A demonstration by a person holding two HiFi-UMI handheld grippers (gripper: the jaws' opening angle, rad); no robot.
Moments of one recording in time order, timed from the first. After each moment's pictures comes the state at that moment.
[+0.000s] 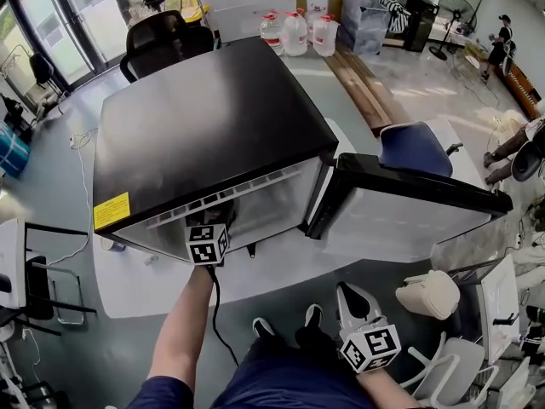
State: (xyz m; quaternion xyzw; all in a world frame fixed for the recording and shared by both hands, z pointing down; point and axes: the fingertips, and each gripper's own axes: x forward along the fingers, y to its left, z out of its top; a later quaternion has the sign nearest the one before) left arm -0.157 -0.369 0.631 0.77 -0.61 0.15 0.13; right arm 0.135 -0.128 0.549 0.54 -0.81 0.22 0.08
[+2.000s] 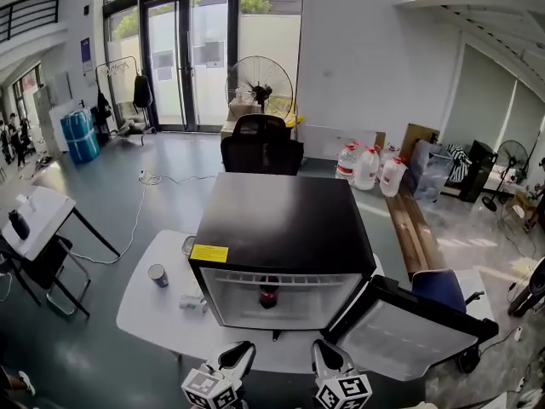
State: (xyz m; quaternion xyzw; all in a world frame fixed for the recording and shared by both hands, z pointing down) left arm -0.119 -0.120 0.480 0.79 -0.59 -0.04 0.17; right arm 0.030 -0.180 0.483 0.38 -0.91 0.17 0.04
